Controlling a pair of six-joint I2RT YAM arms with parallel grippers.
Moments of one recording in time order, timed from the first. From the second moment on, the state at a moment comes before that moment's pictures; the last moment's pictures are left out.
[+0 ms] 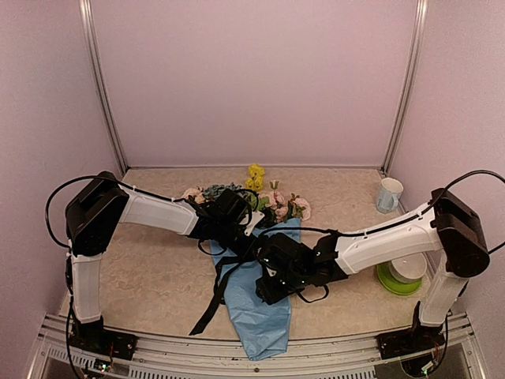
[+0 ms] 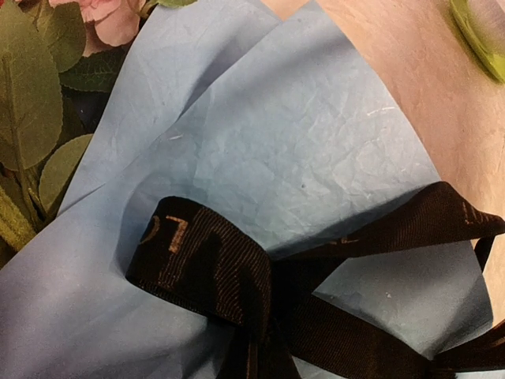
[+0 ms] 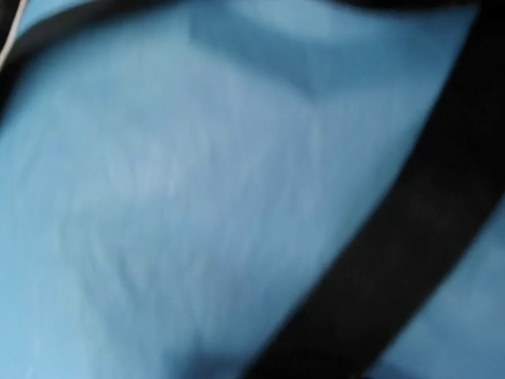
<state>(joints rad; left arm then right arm) -0.83 2.06 1.29 -0.12 0.28 -0.08 1.18 1.76 1.01 -0.26 0.09 0.54</state>
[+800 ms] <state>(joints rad) -0.83 1.95 1.28 -0.19 0.27 -0.08 1.17 1.78 0.96 -0.23 0.18 0.60</state>
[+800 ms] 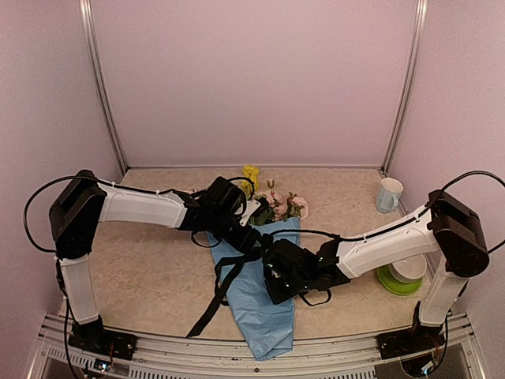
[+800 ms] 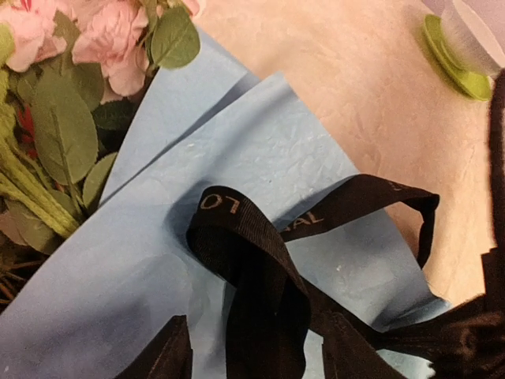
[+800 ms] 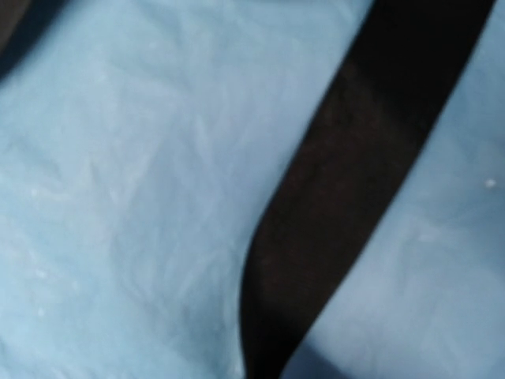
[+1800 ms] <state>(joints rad) -0.81 1.64 0.84 -0.25 0.20 -0.29 1.15 1.75 0.90 -0.15 0.12 0.62</state>
